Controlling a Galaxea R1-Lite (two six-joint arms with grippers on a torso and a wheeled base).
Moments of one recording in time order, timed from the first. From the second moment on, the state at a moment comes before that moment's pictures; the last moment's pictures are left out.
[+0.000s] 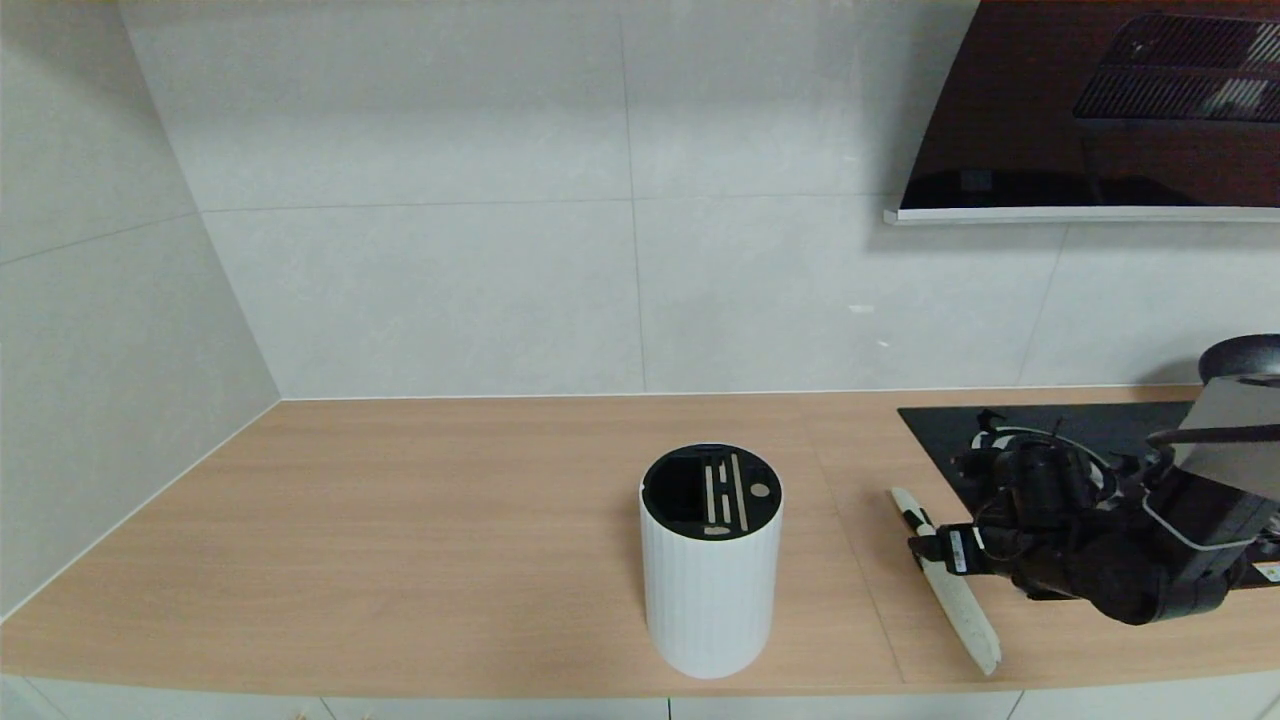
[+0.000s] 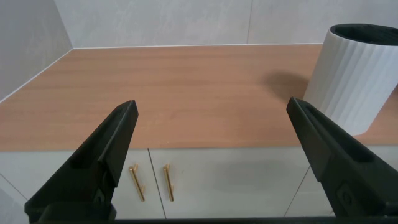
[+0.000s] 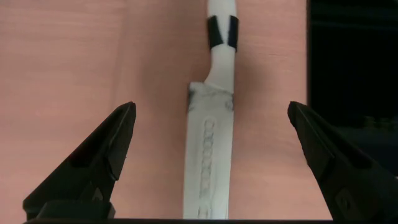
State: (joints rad) left arm 0.00 0.00 0.00 0.00 -0.01 0.00; right arm 0.11 2.24 -0.73 -0.80 -0.05 0.02
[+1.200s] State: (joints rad) left arm 0.00 0.00 0.00 0.00 -0.01 0.00; right arm 0.11 2.41 -0.80 -0.85 -0.08 0.02
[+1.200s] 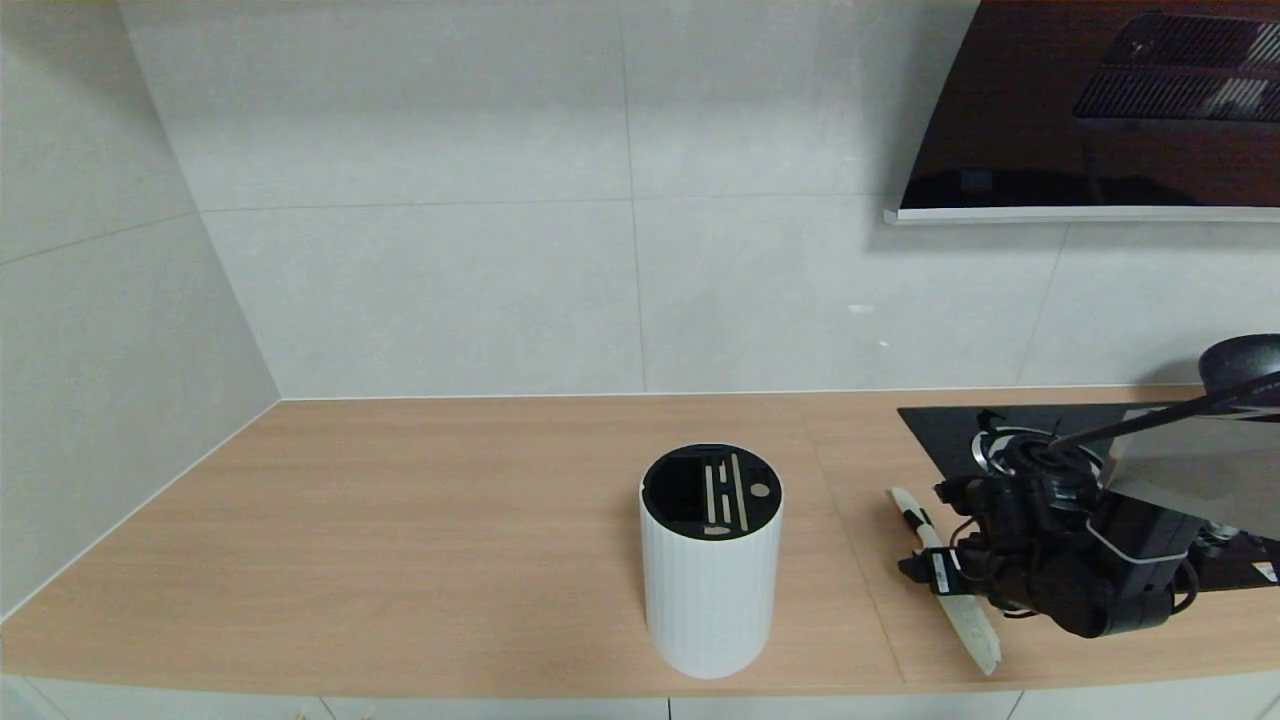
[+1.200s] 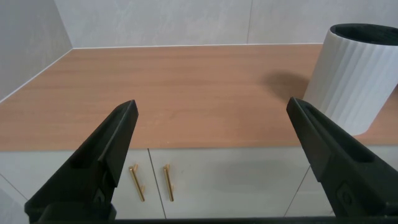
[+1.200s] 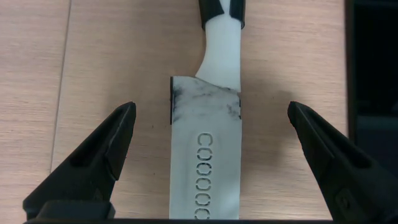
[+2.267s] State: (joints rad) left arm 0.00 0.00 0.00 0.00 -0.01 0.00; right arm 0.14 2.32 -0.75 -0.88 -0.12 0.05
